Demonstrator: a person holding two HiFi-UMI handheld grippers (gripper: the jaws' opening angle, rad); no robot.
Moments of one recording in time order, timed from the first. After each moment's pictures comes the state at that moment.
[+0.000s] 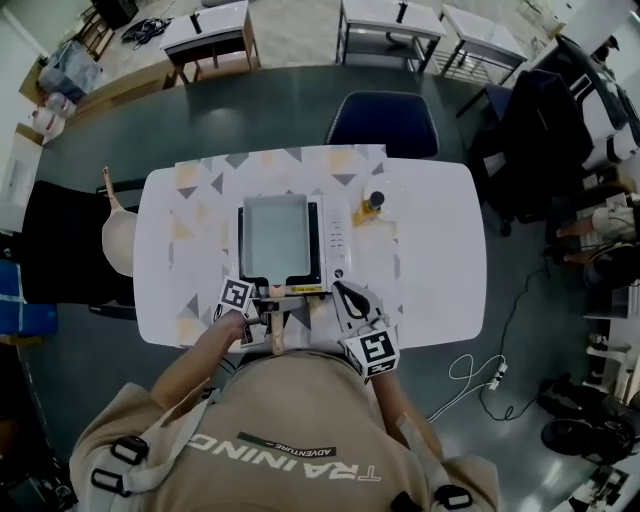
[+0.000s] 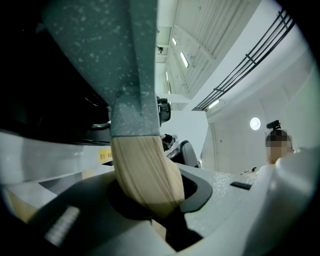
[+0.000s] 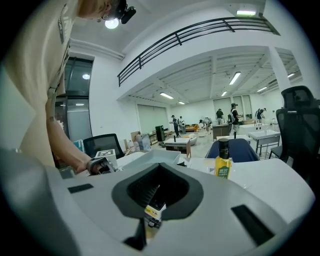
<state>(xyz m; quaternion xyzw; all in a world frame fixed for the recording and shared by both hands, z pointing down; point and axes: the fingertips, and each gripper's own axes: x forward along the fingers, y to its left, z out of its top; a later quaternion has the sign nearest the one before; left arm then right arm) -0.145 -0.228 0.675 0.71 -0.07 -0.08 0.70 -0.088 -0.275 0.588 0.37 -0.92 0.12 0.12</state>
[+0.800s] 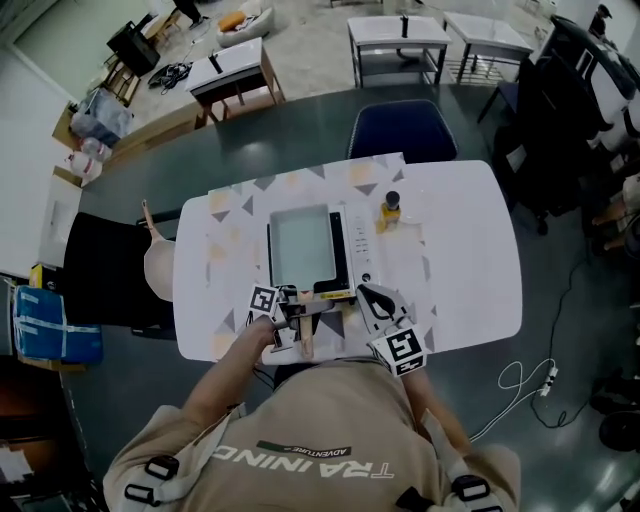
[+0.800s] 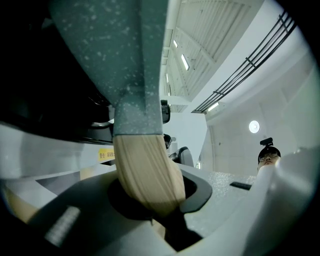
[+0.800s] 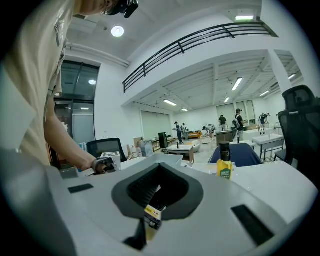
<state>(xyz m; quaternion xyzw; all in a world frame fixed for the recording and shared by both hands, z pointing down) -0.145 -0.230 0.667 0.71 -0.06 -0.10 0.70 -0.084 -0.263 0.588 0.35 -0.93 0.09 0.08</state>
